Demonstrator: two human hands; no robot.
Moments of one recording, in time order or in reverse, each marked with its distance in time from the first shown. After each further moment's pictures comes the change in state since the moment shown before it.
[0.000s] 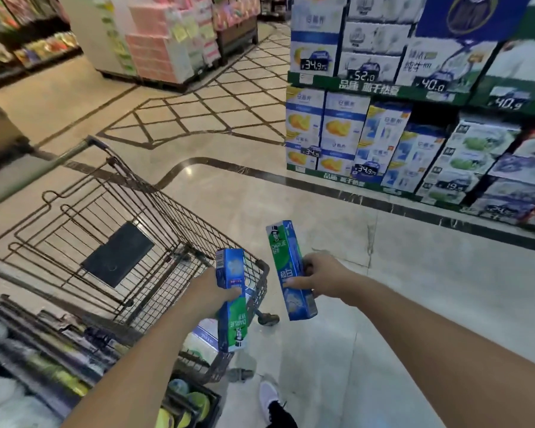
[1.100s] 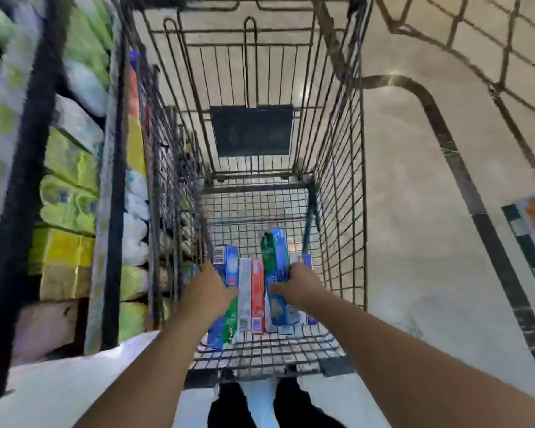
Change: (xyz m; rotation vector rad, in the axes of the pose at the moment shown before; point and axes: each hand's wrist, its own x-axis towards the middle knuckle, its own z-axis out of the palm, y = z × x) left_hand 0.181 -0.182 0.002 -0.237 0.411 -0.843; right_hand 0.343 -0.029 0.233 -0.760 -0.665 -0.031
